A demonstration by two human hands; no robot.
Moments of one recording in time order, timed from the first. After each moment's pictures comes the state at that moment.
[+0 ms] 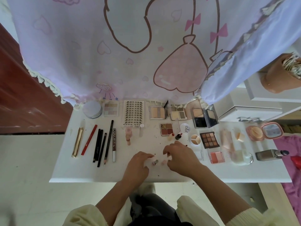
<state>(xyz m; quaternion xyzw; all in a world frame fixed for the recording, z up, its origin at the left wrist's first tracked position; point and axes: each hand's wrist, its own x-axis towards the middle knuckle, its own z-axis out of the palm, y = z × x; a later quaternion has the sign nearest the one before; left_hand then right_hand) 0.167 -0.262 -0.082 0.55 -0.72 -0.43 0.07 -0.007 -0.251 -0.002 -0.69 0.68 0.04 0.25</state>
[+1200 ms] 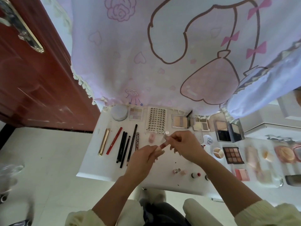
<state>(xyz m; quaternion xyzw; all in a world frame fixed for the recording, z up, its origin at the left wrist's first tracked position) 0.222 -0.298 -0.033 0.54 -0.73 -0.37 0.21 0.046 -0.311 0.033 -0.58 0.66 -0.21 0.42</state>
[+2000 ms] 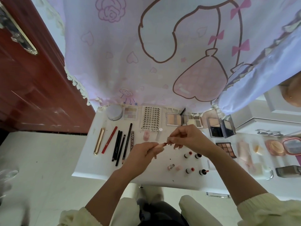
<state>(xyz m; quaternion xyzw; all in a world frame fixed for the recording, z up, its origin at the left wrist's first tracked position) 0.215 -0.297 -0.007 0.48 -0.72 -0.46 0.20 0.005 -0.306 0.050 -0.58 0.60 -0.23 0.50</state>
